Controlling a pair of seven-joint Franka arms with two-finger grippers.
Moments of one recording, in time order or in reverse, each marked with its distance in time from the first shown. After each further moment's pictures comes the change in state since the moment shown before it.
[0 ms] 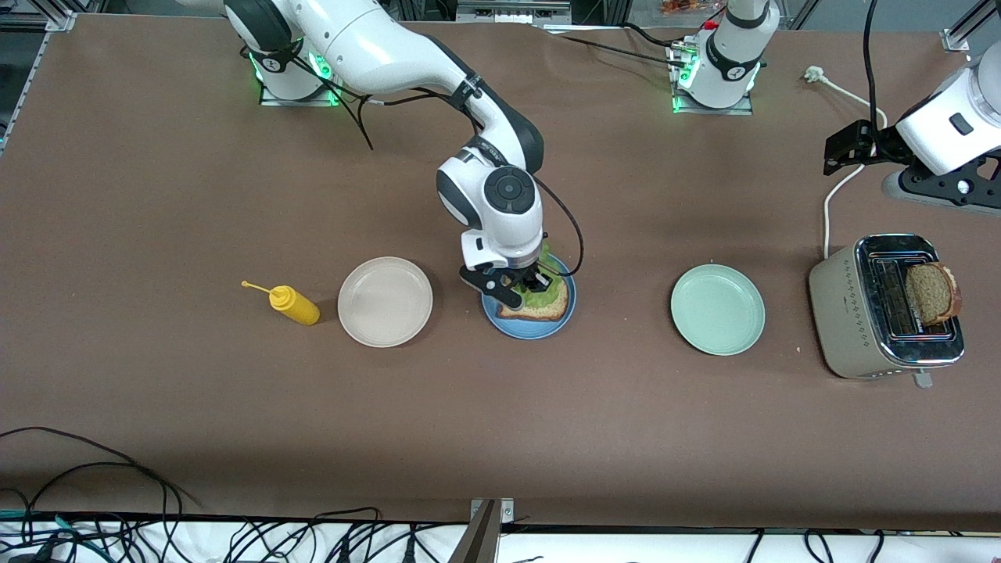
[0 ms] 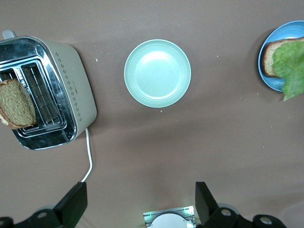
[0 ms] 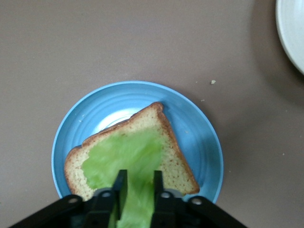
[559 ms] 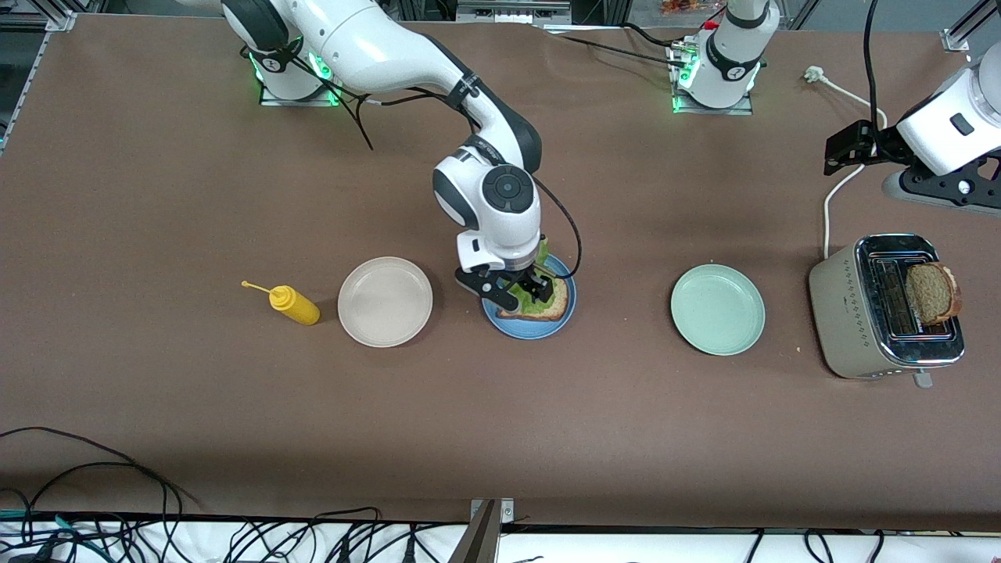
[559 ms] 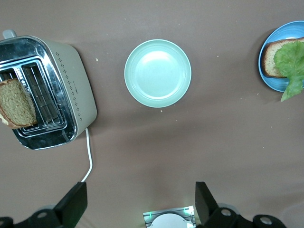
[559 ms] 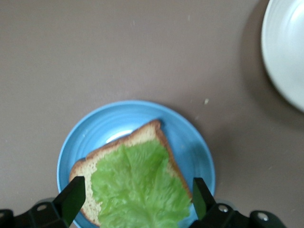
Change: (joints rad) left arm 0.001 0.000 0.000 0.000 0.000 0.000 0.000; right arm -0.015 -0.010 -0.008 0.024 -0.013 -0.034 -0.021
